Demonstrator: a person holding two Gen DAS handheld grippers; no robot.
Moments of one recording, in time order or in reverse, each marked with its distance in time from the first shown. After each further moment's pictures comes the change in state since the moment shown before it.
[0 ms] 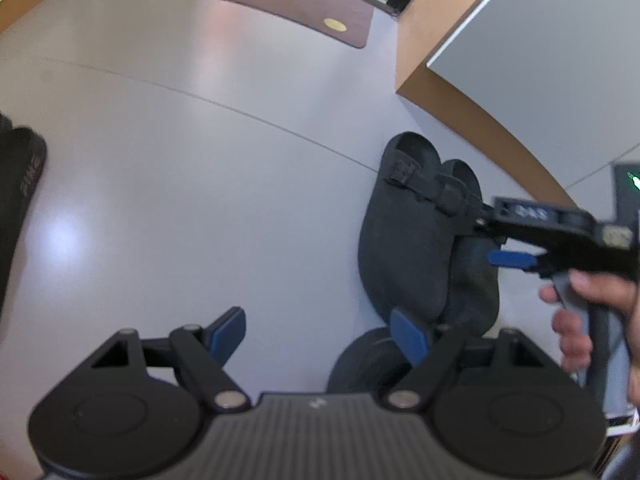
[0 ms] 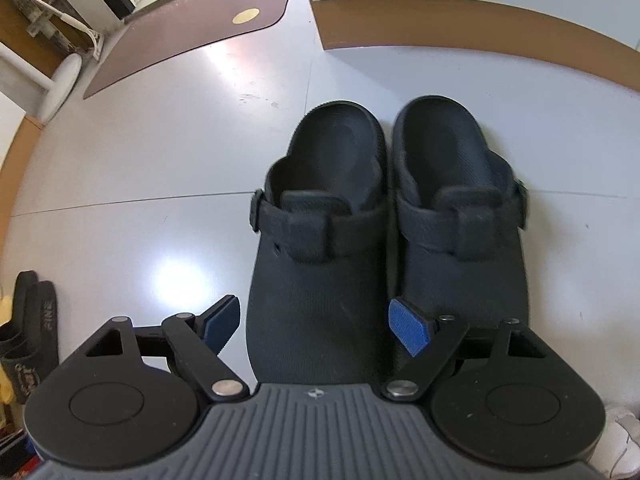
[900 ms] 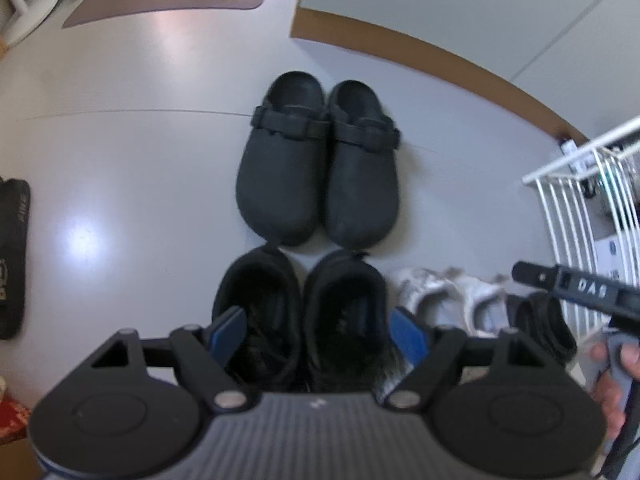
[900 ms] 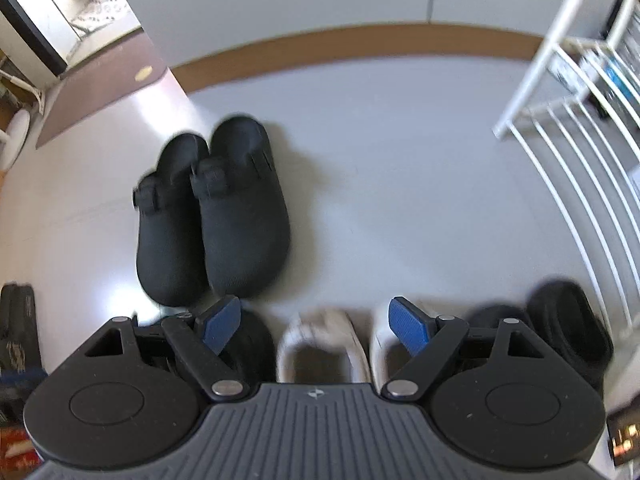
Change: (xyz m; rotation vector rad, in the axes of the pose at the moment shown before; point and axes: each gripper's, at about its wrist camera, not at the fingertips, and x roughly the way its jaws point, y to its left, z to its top) left arm -0.071 -0.192 -0.031 0.240 0.196 0.121; right arm -0.194 -0.129 -0.106 0.180 -0.030 -0.167
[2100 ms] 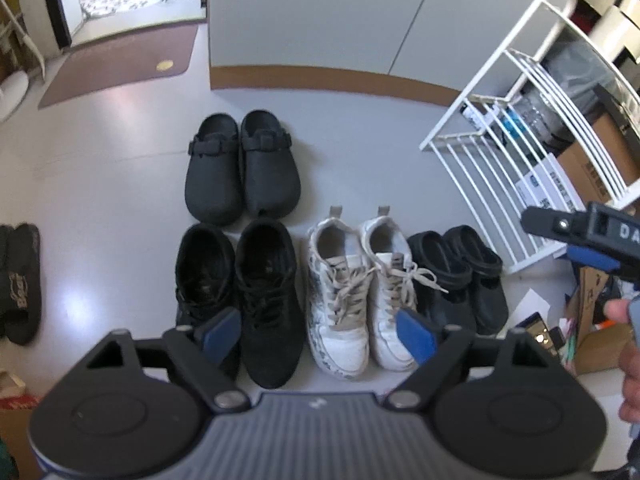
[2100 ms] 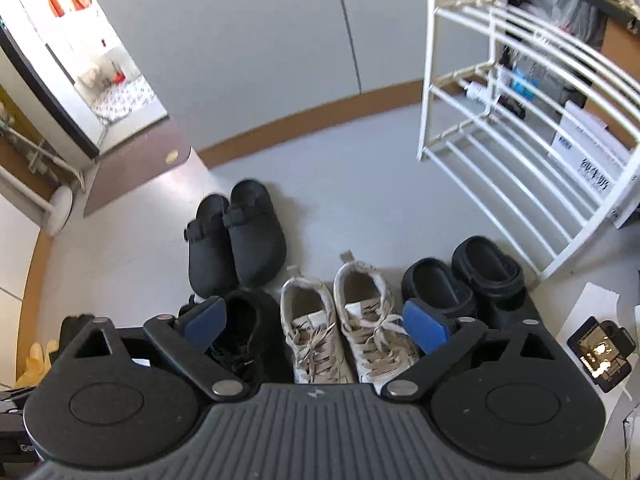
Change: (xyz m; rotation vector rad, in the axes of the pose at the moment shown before) left arm -0.135 -0.076 -0.133 0.219 -0.163 -0.053; right arm -0.224 -0.062 -0.133 0.108 -0.277 0.066
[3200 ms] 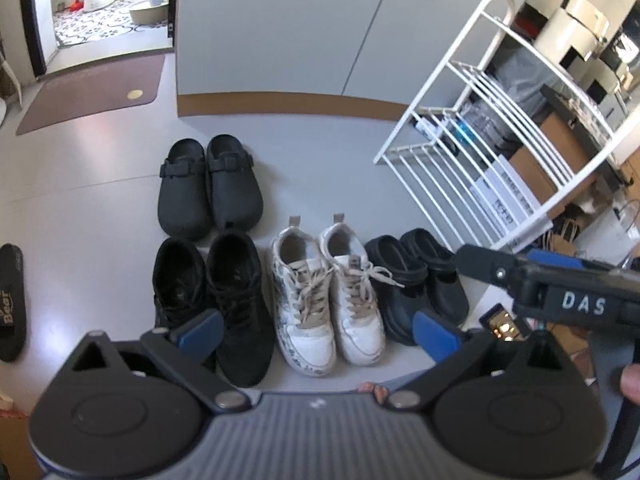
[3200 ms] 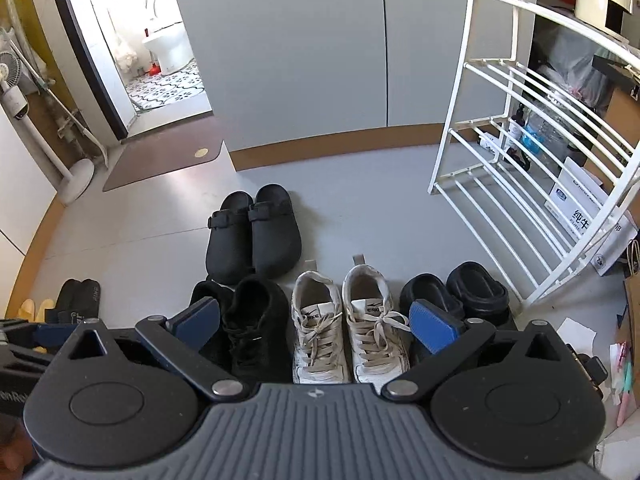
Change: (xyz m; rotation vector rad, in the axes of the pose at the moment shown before) left arm -0.040 -0.020 -0.030 0.062 -0.067 -0.083; right arm -0.061 0.037 -0.049 -0.139 -0.056 -0.014
